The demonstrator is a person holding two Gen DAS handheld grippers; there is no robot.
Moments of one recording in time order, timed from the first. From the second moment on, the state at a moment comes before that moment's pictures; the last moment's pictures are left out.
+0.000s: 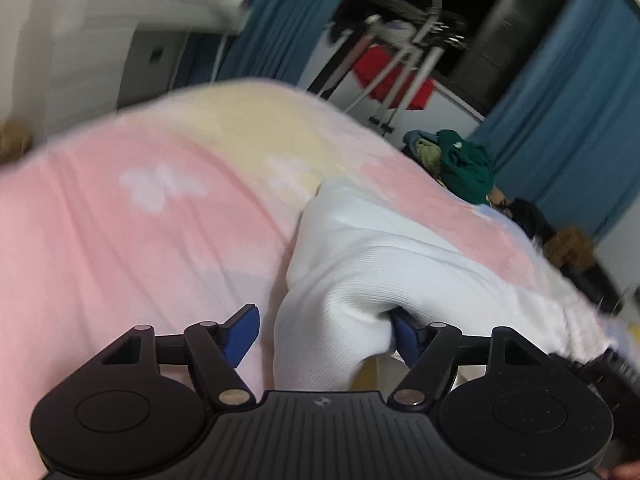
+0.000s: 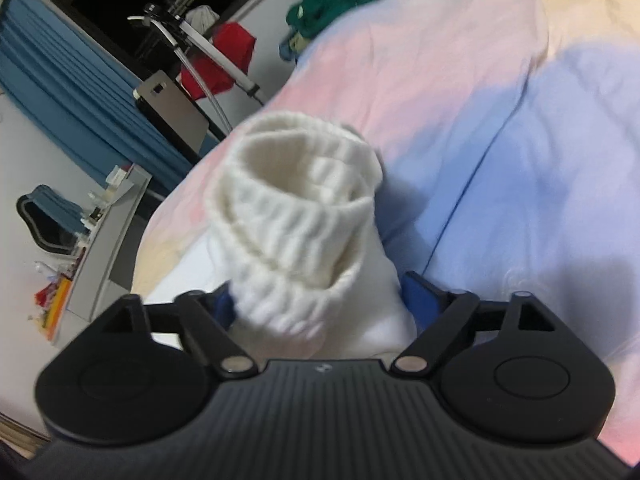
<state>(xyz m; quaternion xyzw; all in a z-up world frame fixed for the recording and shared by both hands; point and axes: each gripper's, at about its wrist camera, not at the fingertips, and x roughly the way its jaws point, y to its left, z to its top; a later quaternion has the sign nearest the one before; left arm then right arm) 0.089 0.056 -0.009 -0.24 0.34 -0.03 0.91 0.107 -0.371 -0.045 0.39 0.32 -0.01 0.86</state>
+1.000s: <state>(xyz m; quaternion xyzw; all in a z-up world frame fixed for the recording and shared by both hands) 0.160 0.120 -0.058 -0.50 0.43 -0.14 0.74 0.104 -0.363 -0.033 0.36 0.31 0.01 0.88</state>
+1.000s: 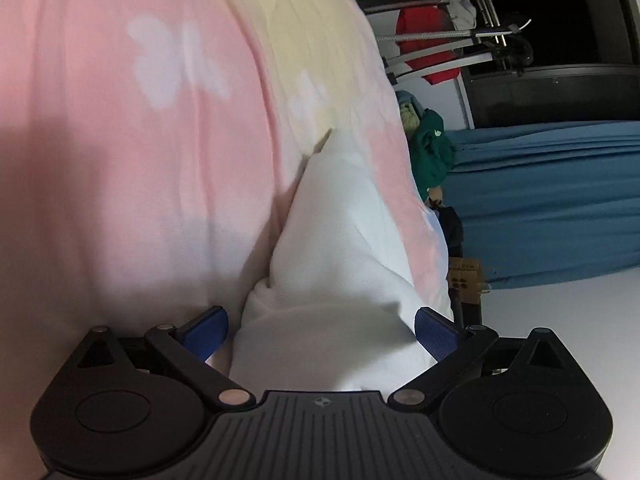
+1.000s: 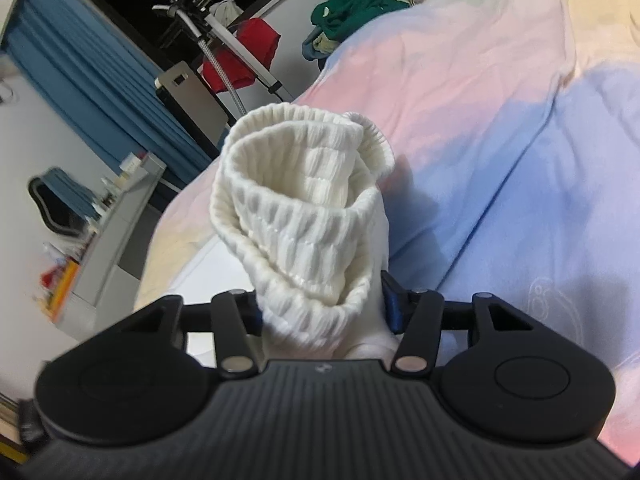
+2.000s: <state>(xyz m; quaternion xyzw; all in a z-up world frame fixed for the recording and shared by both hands) 0.148 0.049 -0.009 -0.35 0.40 -0.19 0.83 0.081 -0.363 0.005 0.36 0.27 0.00 0.90</state>
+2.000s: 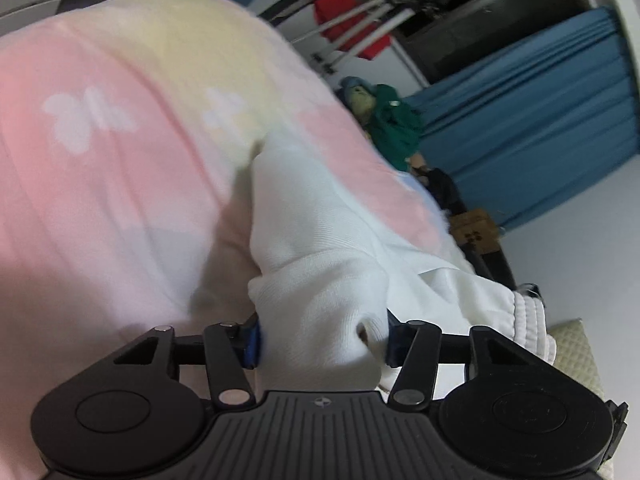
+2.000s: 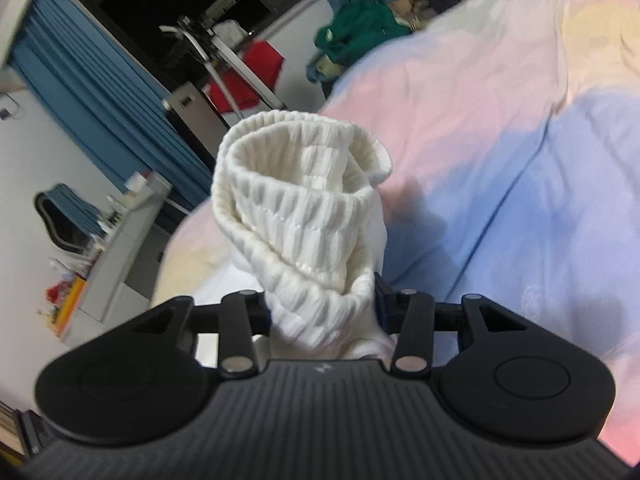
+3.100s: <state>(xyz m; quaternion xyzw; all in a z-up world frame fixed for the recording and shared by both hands) 0.290 -0.447 -0.062 -0.12 0.39 -0.44 0.80 0.009 -0.712 -0.113 0.55 0.07 -0.26 0.79</state>
